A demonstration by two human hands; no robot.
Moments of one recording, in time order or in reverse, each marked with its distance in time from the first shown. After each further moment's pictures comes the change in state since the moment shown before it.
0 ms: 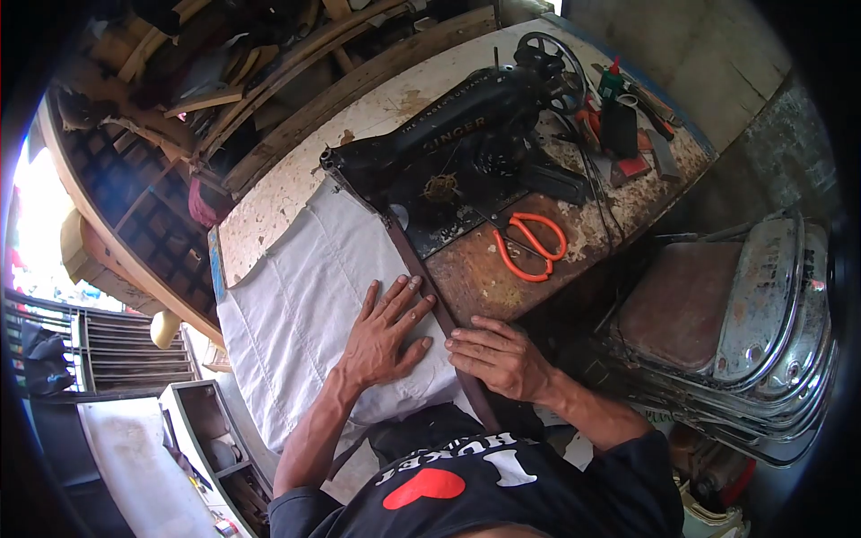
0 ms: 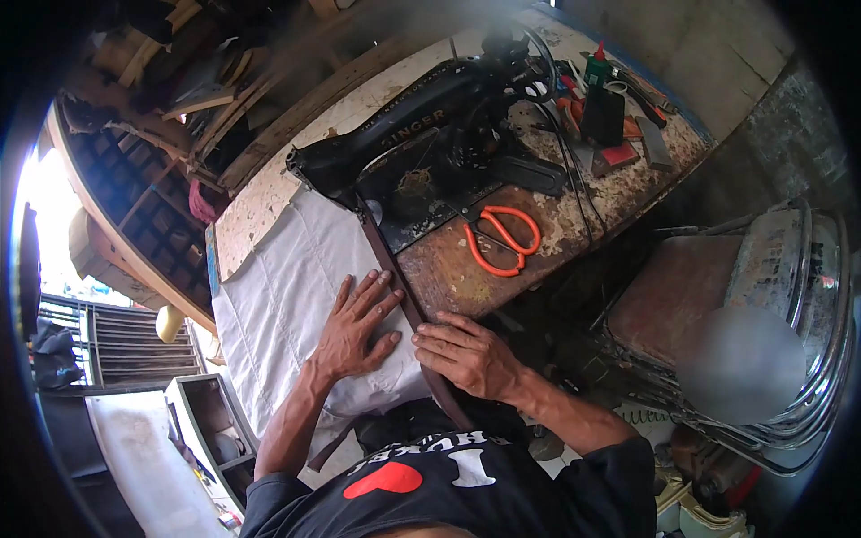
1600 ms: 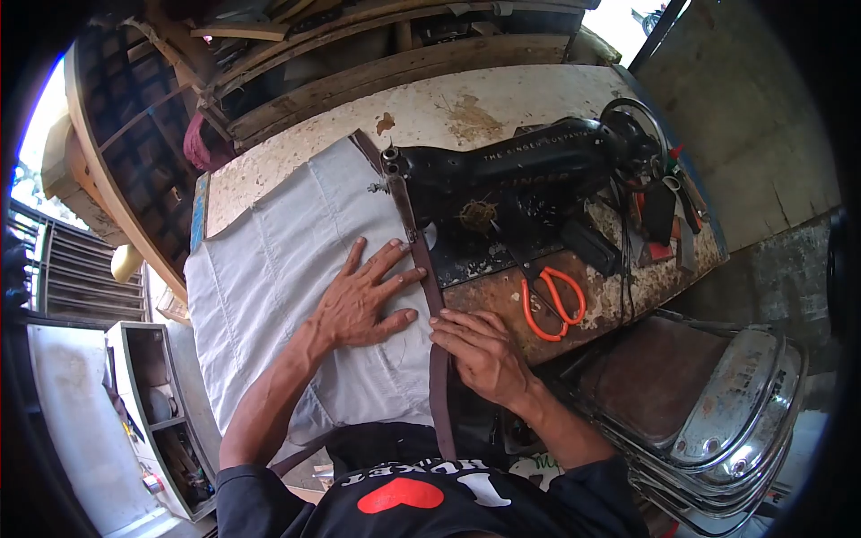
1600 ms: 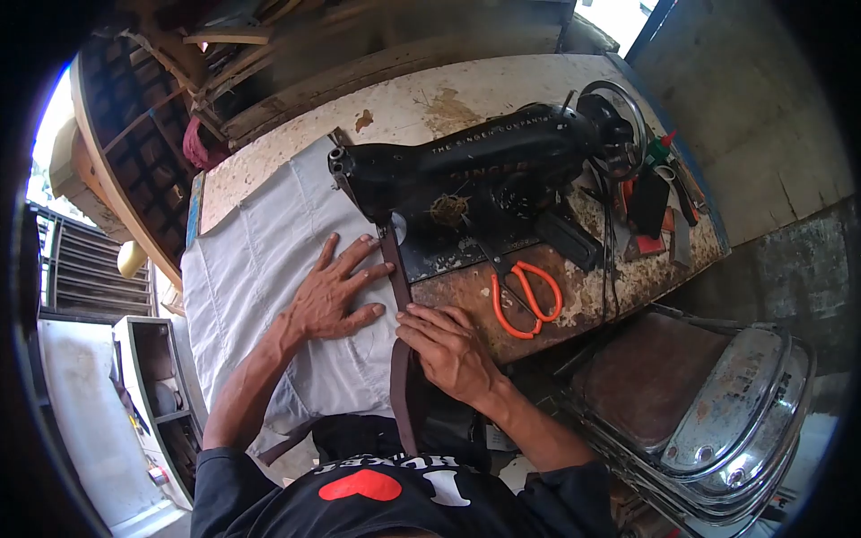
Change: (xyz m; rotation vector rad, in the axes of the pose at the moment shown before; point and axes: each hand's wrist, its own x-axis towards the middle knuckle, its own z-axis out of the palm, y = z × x) left_hand 0.037 -0.077 -0.015 -0.018 0.027 -0.045; right_hand 0.075 0.037 0.009 0.068 -0.163 0.174
